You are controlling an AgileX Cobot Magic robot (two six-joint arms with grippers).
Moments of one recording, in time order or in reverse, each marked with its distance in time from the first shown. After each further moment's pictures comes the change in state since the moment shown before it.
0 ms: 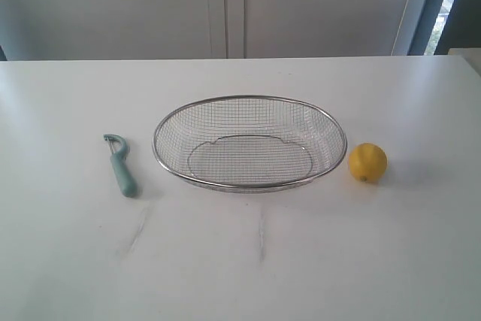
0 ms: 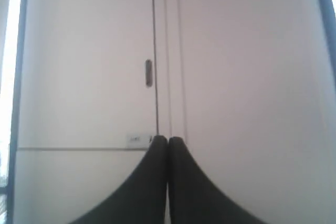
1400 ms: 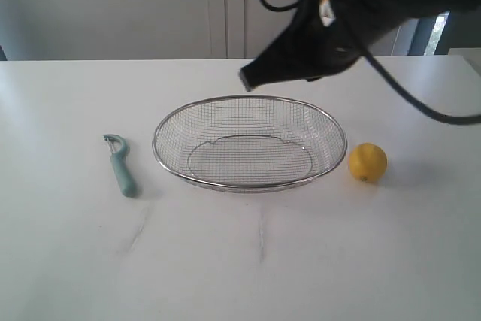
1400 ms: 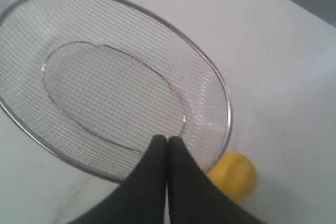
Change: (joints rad) left arm 0.000 0.000 0.000 0.000 0.000 0.000; right arm 0.595 1.013 -0.930 -0.191 1.418 0.011
